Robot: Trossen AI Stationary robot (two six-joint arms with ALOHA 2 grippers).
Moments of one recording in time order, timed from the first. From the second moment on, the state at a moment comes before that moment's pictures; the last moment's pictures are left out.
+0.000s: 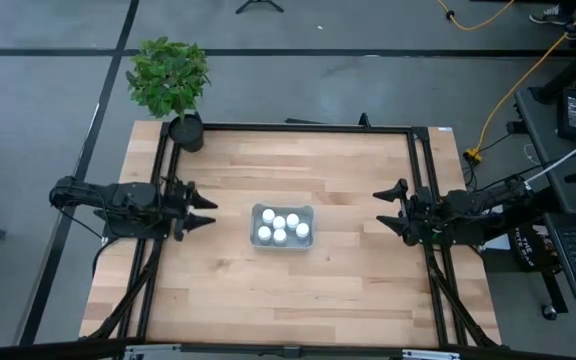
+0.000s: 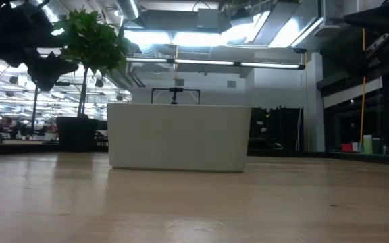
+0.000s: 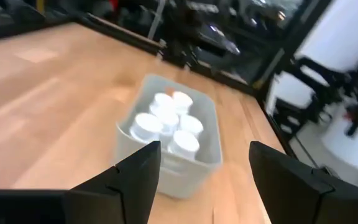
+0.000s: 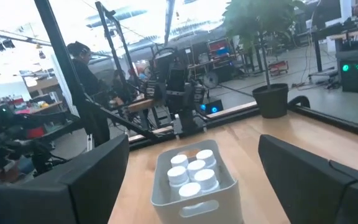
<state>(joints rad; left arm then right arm) -0.18 0.00 0.13 -0.28 -0.16 -0.46 0.35 0.01 0.01 0.17 0.41 0.22</state>
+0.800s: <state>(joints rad) -0.17 0.00 0.01 0.07 -0.09 -0.45 0.35 0.01 0.01 0.16 0.41 0.20</state>
